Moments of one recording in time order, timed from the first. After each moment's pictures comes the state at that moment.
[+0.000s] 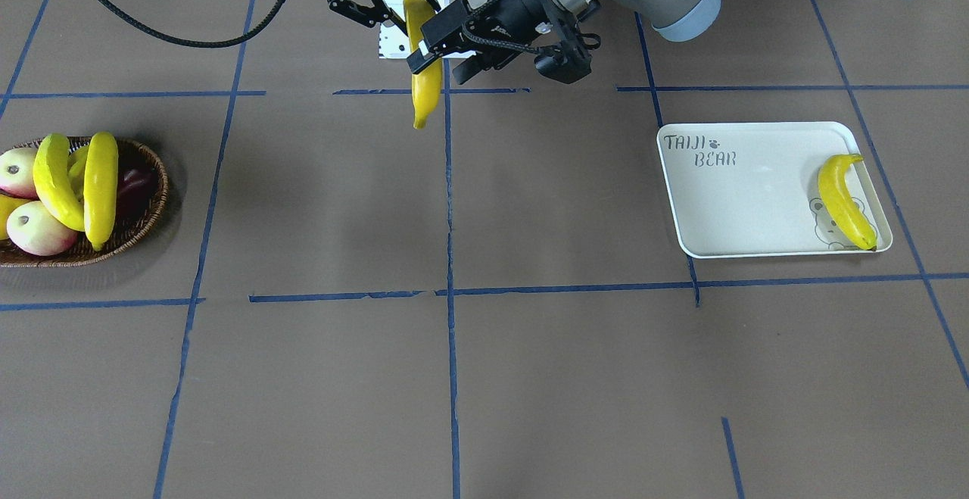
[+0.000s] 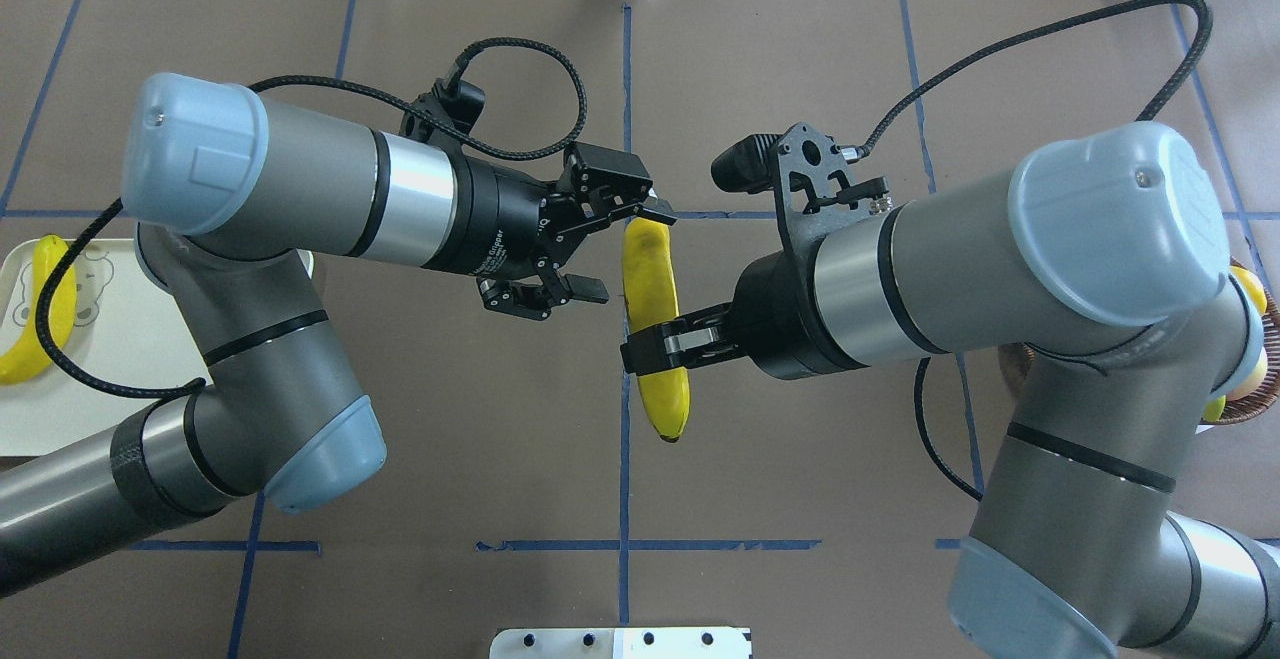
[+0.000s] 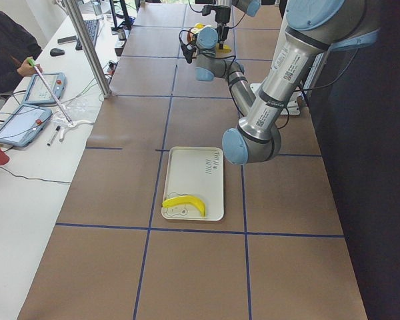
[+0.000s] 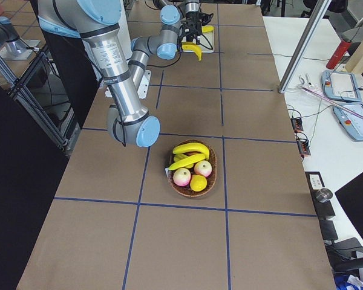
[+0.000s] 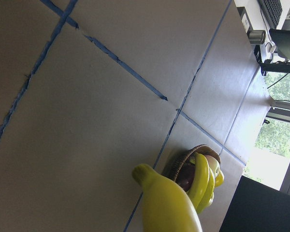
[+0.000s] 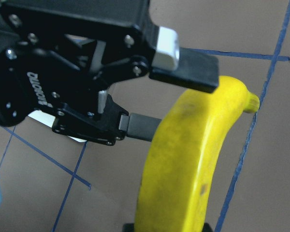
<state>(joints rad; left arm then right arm) -0.60 -2.18 -1.83 -2.36 -2.04 -2.04 0.52 -1.07 2.17 -1.31 1.99 1.12</state>
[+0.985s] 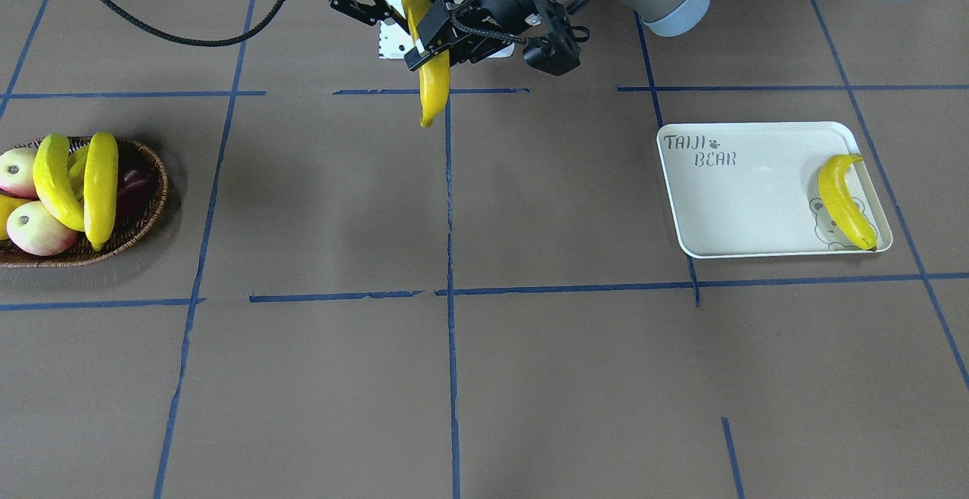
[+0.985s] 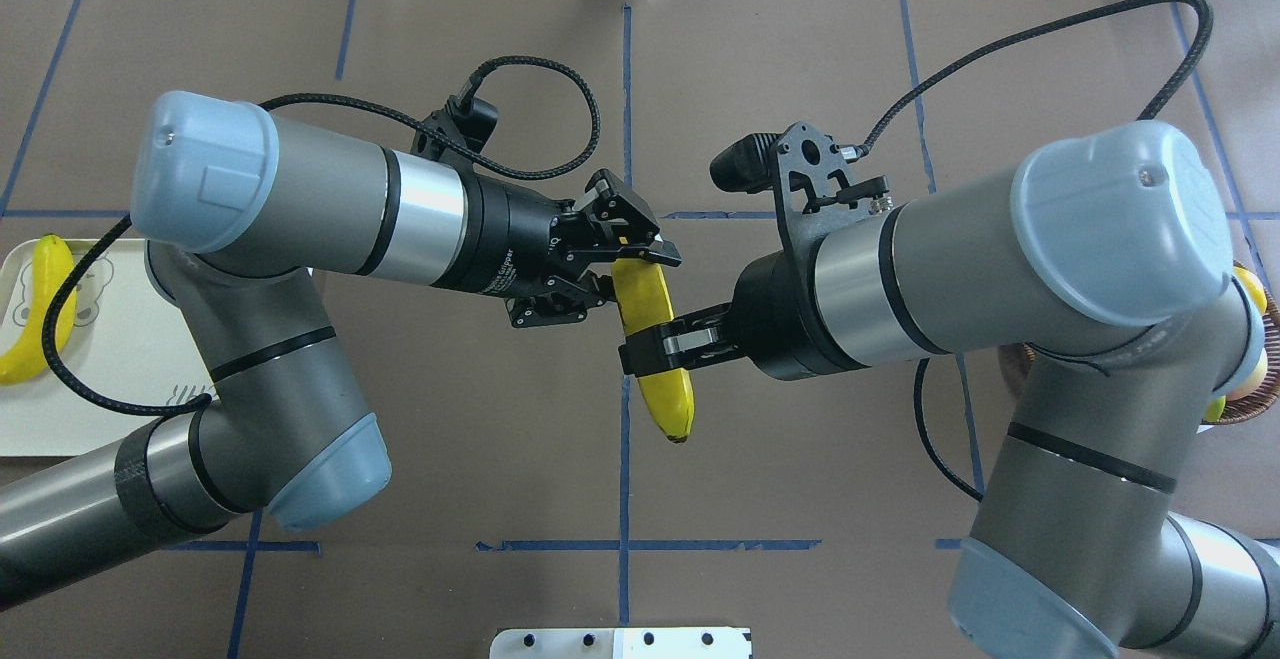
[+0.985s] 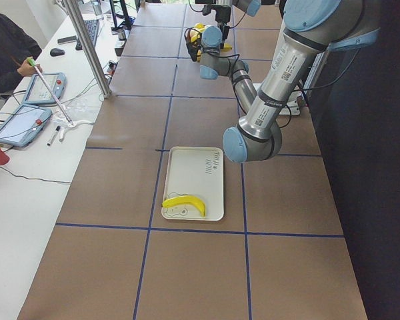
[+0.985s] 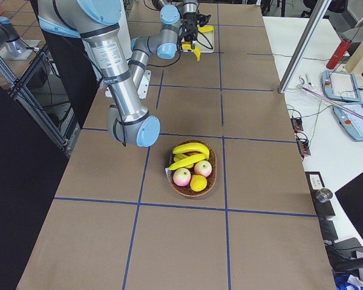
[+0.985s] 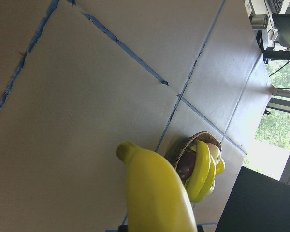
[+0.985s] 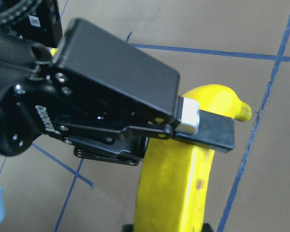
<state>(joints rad) -0.59 -2.18 -1.84 -2.36 -2.04 -2.04 0.52 -1.07 2.18 -1.30 2.00 1.12</state>
